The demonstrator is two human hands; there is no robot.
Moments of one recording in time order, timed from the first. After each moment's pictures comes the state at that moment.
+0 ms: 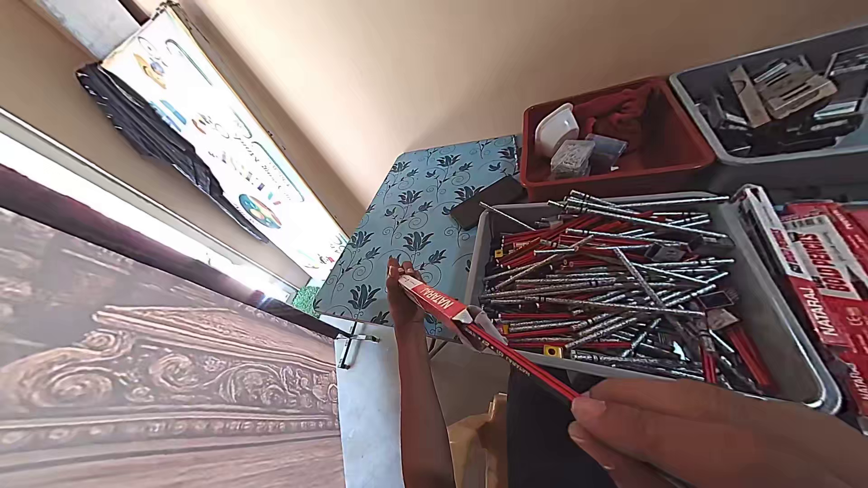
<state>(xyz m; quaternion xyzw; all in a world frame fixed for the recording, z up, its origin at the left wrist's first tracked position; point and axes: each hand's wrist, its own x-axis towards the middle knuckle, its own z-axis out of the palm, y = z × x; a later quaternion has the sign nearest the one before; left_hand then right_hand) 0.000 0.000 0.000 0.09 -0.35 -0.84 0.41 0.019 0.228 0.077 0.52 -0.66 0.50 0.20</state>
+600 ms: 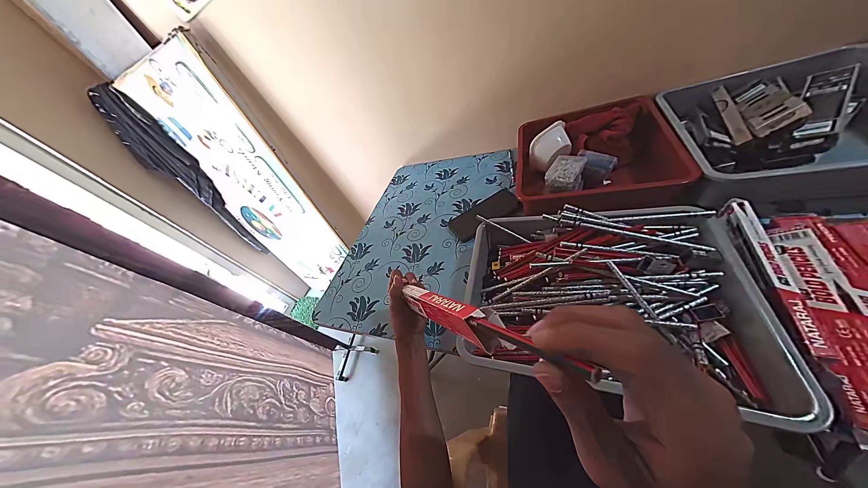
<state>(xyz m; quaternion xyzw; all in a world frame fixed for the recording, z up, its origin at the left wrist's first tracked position) -0.046 -0.086 -0.088 -0.06 -0.35 -0.87 0.33 -0.007 0.187 0.048 0.46 -0.63 0.57 0.27</state>
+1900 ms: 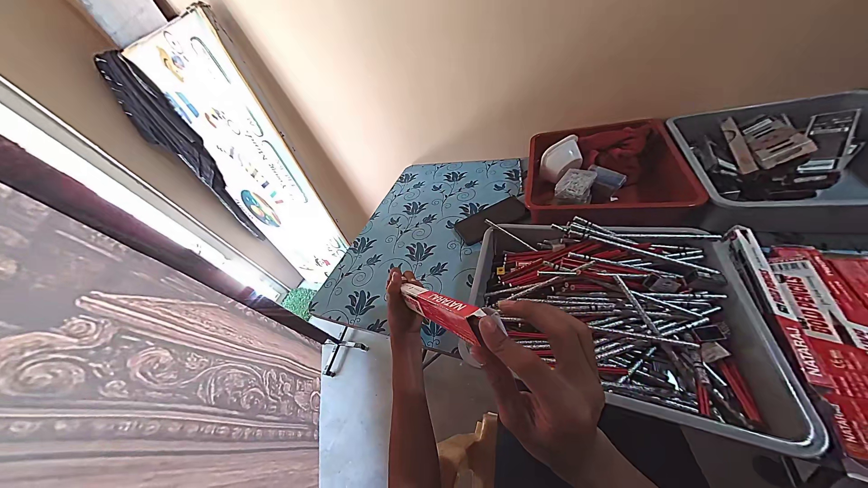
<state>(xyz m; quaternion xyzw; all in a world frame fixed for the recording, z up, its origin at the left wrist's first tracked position) -0.042 -0.092 -0.093 -0.11 -0.33 -0.87 0.34 -0.008 0.141 0.001 0.40 -0.67 0.50 0.38</state>
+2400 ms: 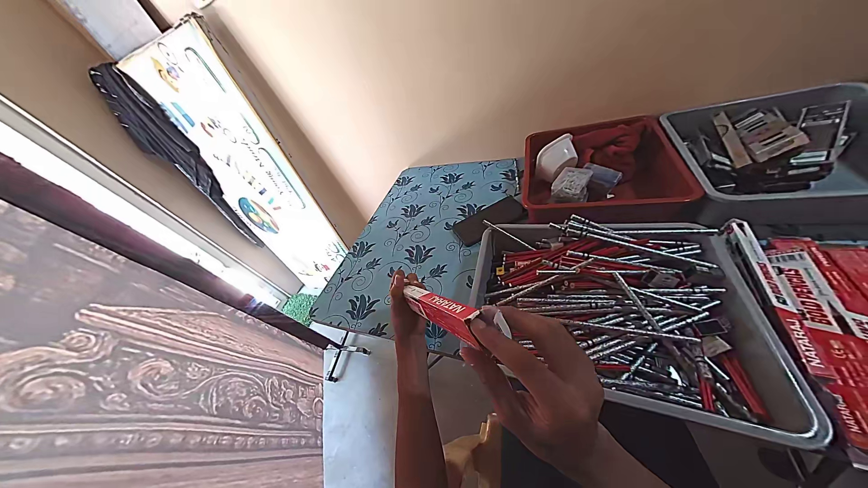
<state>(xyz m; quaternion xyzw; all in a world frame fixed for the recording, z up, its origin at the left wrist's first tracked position) -0.044 -0.083 -0.088 -0.09 -0.31 -0.89 0.34 -0.007 0.137 0.002 0.42 -0.67 0.50 0.36</state>
